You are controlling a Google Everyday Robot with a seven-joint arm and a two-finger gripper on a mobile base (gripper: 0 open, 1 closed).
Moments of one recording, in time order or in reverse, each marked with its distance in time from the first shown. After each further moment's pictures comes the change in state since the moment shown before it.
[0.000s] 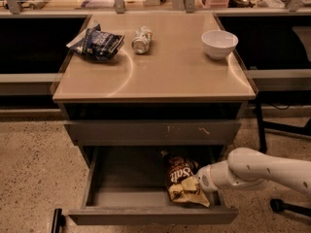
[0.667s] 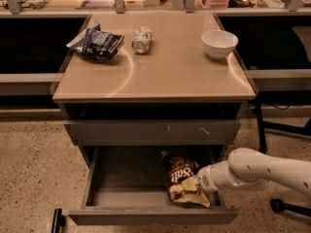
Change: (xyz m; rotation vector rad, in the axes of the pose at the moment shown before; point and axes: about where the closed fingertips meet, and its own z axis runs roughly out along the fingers) arm 0.000 0.000 0.000 0.000 0.001 0.000
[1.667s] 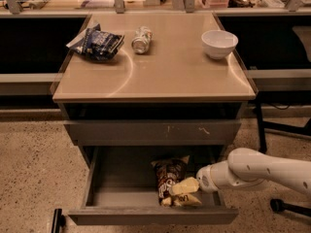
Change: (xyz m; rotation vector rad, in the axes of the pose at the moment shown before) arm 0.000 0.000 0.000 0.000 0.000 0.000
